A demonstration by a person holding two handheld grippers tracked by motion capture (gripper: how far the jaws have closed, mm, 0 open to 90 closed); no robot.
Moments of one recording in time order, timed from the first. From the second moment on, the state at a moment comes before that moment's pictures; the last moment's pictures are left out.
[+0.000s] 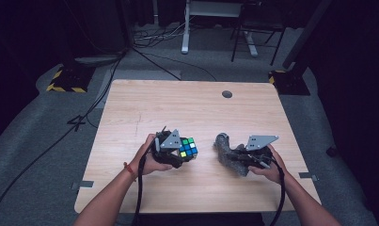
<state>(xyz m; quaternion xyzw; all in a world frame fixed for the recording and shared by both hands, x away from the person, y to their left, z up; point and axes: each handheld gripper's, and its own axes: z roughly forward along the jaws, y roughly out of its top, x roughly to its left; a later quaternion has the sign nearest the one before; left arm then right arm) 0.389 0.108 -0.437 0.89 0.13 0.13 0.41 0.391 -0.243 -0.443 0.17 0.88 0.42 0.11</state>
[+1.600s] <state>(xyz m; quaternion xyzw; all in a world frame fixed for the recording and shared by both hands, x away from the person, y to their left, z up) 0.372 0.157 -0.484 0.90 0.20 0.08 0.37 0.383 -0.293 -0.474 0.22 0.88 0.40 0.13</state>
